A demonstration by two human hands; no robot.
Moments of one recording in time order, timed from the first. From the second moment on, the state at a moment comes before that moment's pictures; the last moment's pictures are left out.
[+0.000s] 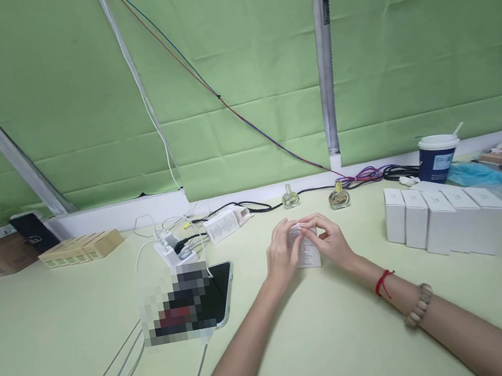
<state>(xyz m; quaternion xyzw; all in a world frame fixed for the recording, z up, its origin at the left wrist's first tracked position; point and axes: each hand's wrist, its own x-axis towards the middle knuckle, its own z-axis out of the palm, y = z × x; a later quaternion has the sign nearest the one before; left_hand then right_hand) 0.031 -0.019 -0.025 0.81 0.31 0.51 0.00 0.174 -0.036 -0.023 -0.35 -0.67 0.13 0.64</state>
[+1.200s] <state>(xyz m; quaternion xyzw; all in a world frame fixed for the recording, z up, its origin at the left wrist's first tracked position) 0.033 -0.019 -0.030 0.75 0.35 0.56 0.07 0.172 -0.044 -0.021 -0.41 -0.61 0.23 0.64</state>
